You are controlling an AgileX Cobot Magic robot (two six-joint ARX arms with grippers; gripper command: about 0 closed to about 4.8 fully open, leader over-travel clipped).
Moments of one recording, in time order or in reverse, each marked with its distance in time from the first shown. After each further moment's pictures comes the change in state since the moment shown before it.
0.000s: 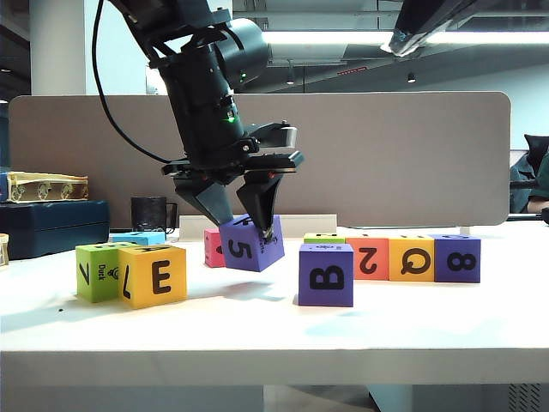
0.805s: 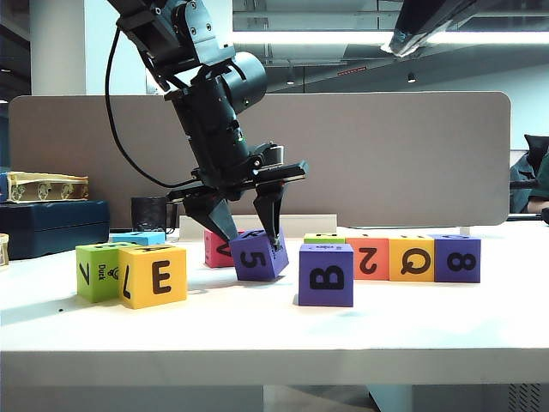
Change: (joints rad) left arm 0.059 0.149 0.155 -0.018 0.082 -0.212; right arm 0.000 0.000 0.000 0.000 0.004 0.000
